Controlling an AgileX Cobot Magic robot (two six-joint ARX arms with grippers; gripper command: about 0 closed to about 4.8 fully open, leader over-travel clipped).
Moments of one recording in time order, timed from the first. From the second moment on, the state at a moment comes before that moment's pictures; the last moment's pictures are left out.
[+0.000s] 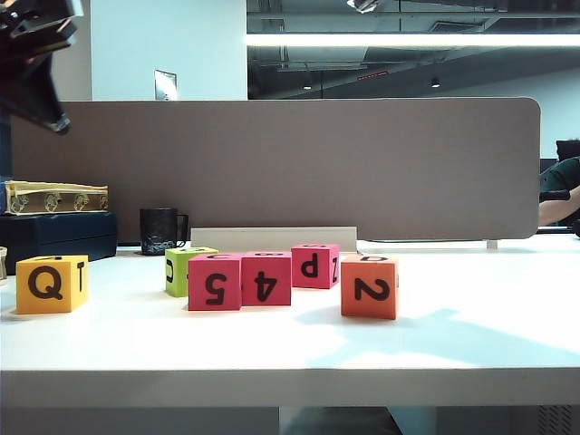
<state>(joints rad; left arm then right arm) -0.06 1.24 1.01 -0.41 0.25 0.16 0.55 1.25 1.27 -0.62 -0.29 -0.05</state>
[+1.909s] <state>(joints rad) -0.09 1.49 0.90 -0.41 0.16 -0.21 0.68 1.32 1.27 -0.67 -0.28 -0.05</state>
